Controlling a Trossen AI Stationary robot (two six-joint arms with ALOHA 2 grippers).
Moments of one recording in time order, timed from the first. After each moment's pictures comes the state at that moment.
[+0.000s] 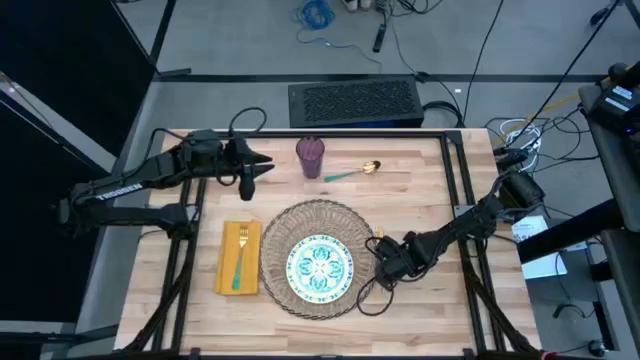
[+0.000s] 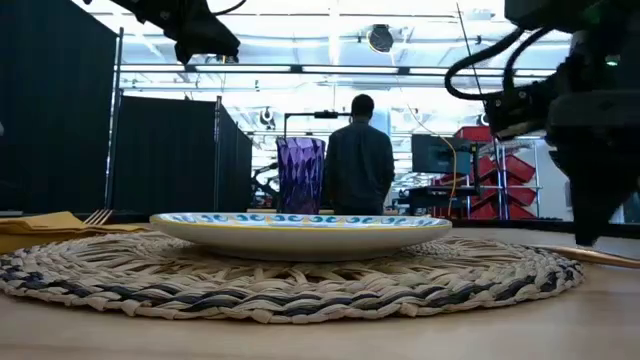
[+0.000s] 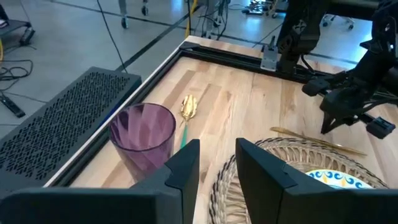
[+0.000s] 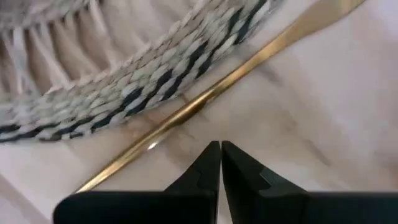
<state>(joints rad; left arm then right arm) 0.40 0.87 0.84 -0.35 0.13 -0.02 0.45 1.63 0.91 -0.76 0.17 1.13</state>
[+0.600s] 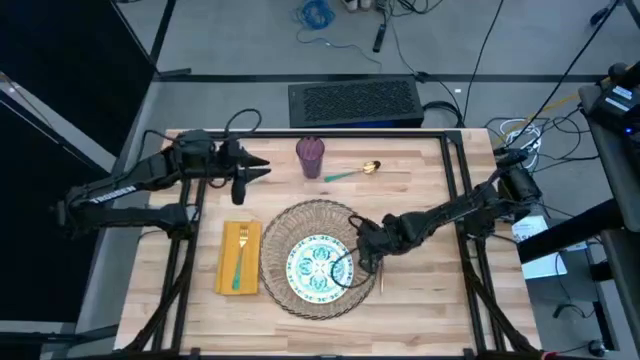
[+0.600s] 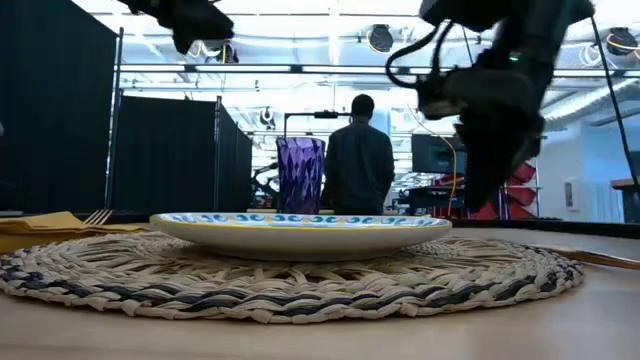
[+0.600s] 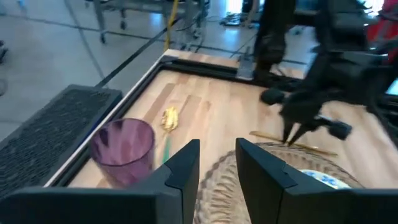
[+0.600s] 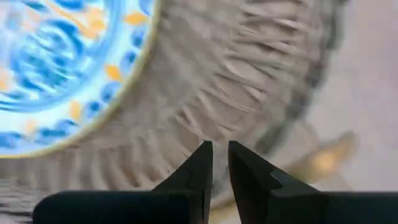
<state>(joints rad) 0.40 0.79 0.84 -0.36 0.24 0.01 0.27 1.63 0.96 -0.53 0.12 0.88</state>
